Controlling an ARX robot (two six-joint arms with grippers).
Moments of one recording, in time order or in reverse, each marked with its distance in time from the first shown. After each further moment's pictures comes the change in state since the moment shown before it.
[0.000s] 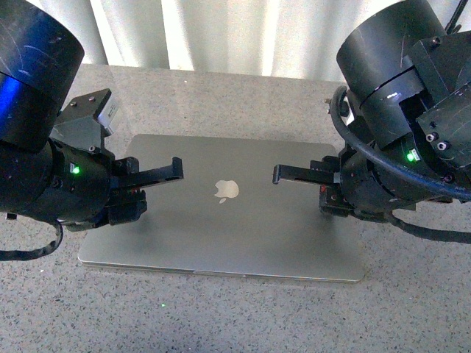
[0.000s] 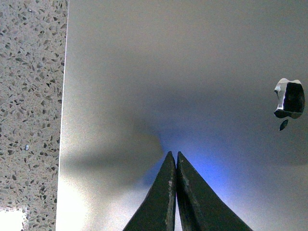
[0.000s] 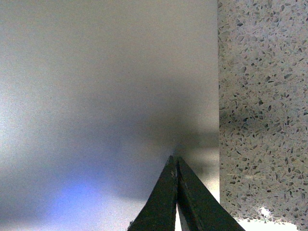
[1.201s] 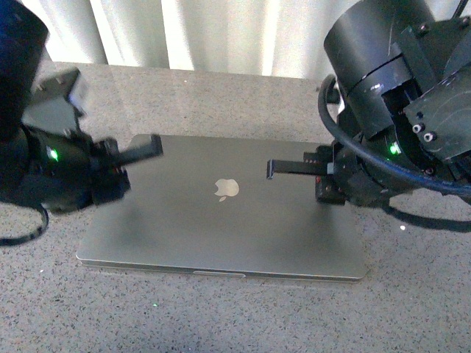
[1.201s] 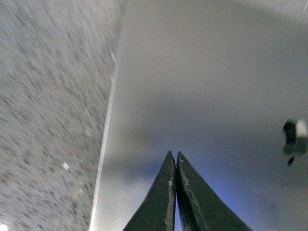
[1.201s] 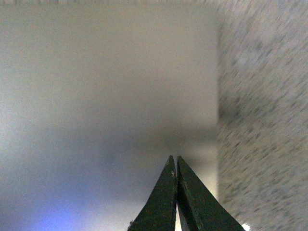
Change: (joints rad) left arm 0.056 -0.069 -0.037 0.134 -0.095 -0.023; right arm 0.010 -0.028 0.017 0.058 0.152 -0.124
